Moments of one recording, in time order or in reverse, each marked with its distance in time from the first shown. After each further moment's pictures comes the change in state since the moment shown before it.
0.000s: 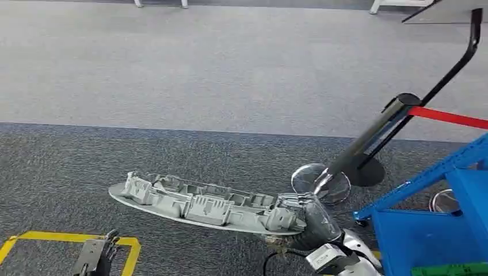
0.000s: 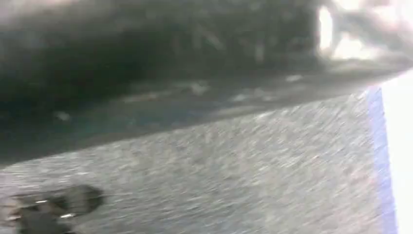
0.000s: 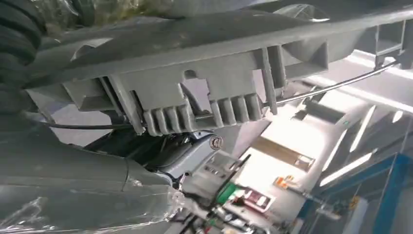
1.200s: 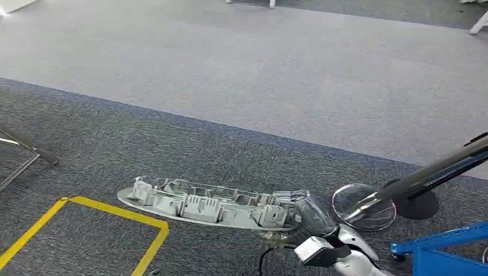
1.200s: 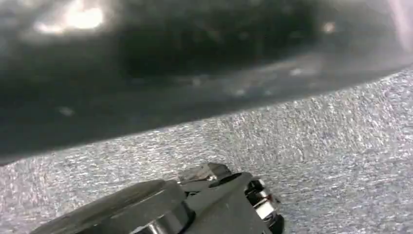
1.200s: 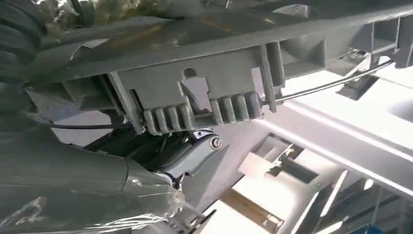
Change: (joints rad) left arm 0.082 -0.056 -0.343 0.212 -0.147 0.252 0.040; right arm -0.051 -0.003 0.017 0.064 0.047 0.015 0.032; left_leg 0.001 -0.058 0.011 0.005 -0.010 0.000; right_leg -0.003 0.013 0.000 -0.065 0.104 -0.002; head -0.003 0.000
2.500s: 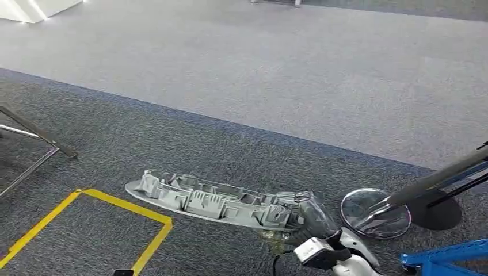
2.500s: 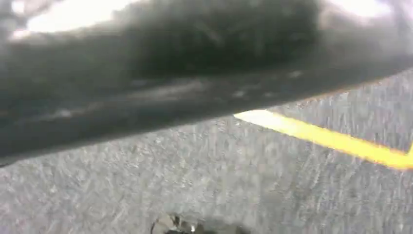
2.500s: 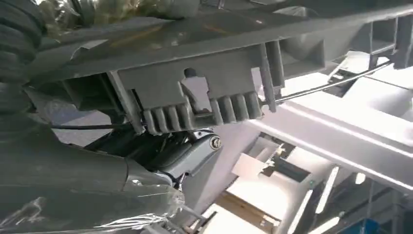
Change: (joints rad) left arm -0.011 -0.037 0.267 0.013 0.257 0.315 0.126; right arm 0.019 0.008 0.003 -0.013 0.003 -0.058 0.018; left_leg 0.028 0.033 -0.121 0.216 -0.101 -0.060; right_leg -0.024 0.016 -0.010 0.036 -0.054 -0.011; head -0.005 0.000
